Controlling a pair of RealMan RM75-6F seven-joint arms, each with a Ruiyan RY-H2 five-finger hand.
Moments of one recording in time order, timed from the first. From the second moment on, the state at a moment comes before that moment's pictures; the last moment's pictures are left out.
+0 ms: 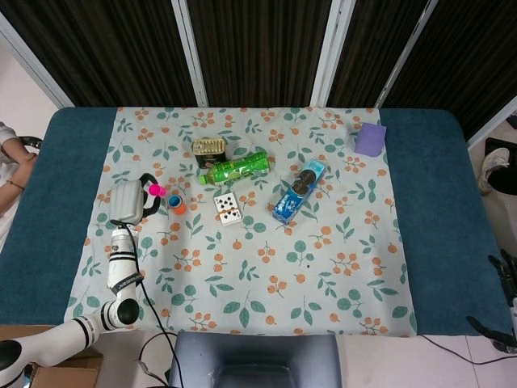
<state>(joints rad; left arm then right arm) -0.73 -1.73 -0.44 -1.13 0.92 1.13 0.35 -0.11 -0.94 -0.02 -1.68 -1.57 1.60 0.09</state>
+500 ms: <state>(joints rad) -0.74 -1.78 -0.40 -1.10 0.93 1.12 0.35 -0.11 -0.94 -0.02 -1.68 -1.57 1.60 0.10</state>
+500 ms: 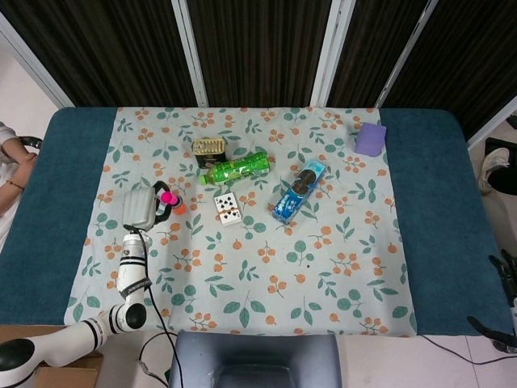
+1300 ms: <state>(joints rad) -0.64 -1.62 -0.30 -1.40 1.04 1.16 0.30 -0.11 -0.94 -0.02 -1.67 -1.58 1.61 0.09</state>
